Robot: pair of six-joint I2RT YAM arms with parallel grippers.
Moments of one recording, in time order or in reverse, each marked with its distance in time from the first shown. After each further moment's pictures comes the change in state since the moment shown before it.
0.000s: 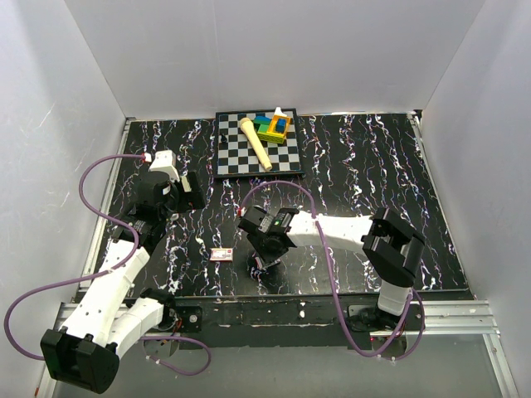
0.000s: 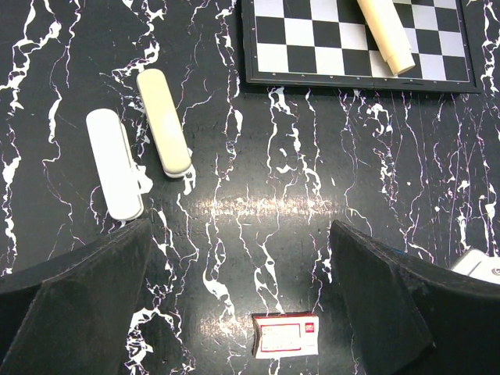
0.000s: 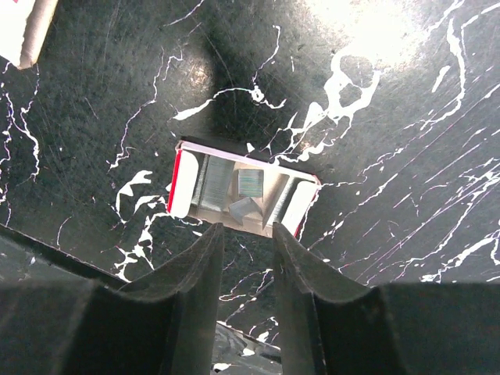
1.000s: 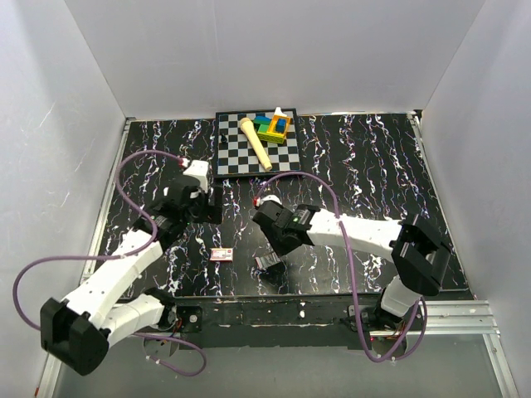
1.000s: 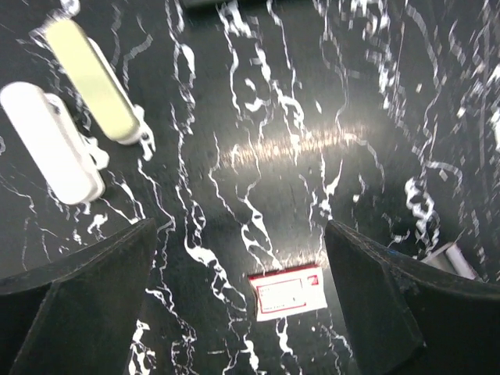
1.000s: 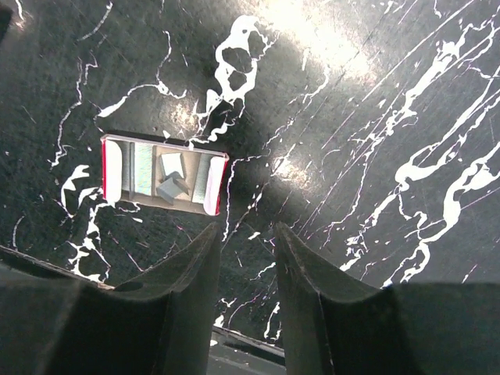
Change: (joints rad) left arm -0.189 0.073 0.003 -0.050 -0.058 0.068; right arm -0.047 -0.158 -0.072 -0.019 0.123 0.002
